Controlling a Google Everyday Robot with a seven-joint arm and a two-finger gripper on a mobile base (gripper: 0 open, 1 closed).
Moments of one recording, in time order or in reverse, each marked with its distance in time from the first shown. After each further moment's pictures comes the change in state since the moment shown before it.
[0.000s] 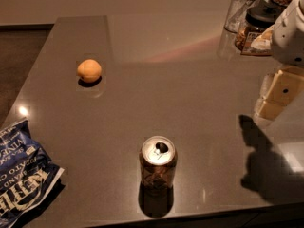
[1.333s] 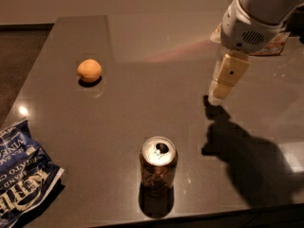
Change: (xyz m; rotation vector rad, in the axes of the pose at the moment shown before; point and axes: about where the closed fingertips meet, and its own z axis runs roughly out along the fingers) arm -0.068 -0.038 0.040 -0.047 -0.080 -0.036
